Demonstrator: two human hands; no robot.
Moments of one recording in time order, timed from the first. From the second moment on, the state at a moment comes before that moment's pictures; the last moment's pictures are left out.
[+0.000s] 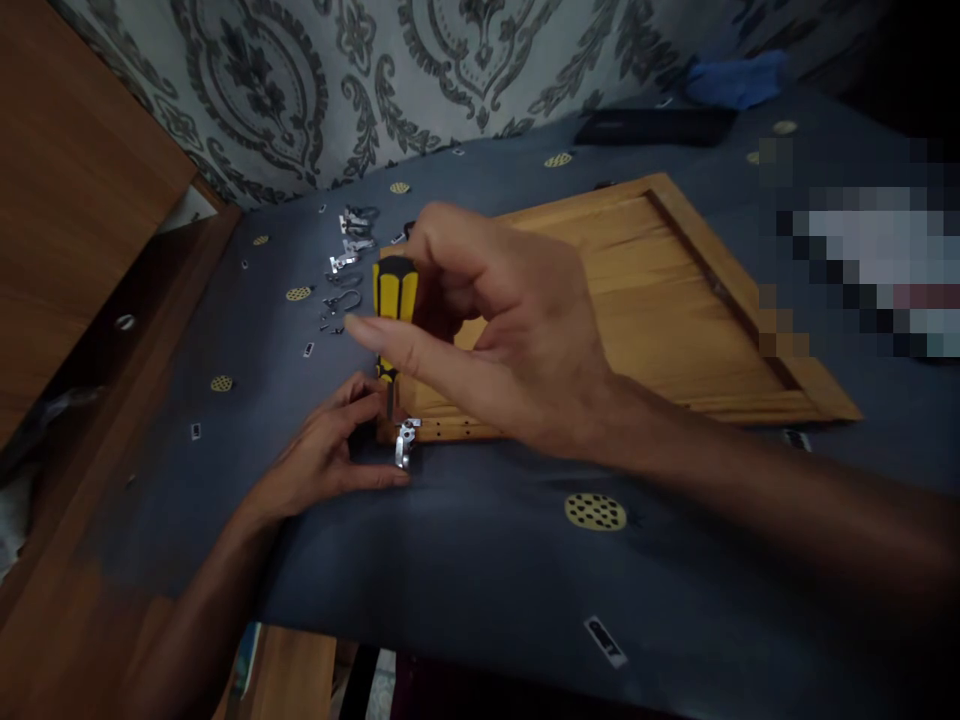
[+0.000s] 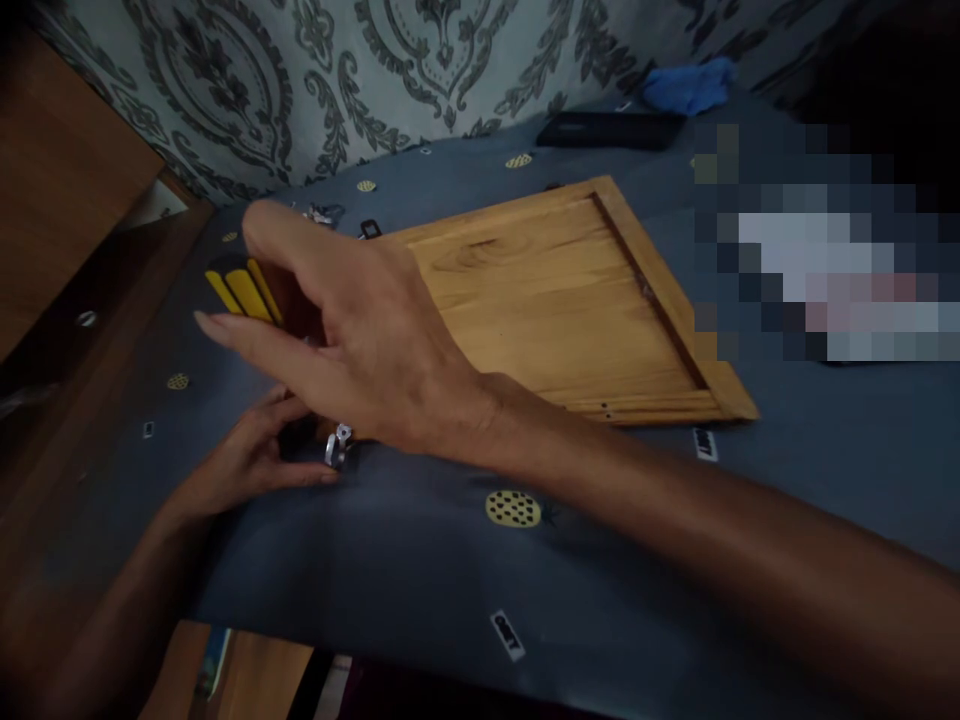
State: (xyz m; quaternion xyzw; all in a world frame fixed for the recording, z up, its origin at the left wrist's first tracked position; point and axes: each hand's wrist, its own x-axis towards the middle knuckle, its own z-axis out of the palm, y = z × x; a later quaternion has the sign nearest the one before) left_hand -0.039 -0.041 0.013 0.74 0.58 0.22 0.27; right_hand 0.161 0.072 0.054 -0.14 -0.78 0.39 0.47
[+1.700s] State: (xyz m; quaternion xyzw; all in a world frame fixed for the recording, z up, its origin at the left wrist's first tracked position) left_hand -0.043 -0.044 0.004 0.74 0.58 0.23 0.24; right_hand 0.171 0.085 0.061 -0.06 -0.86 0.39 0.32
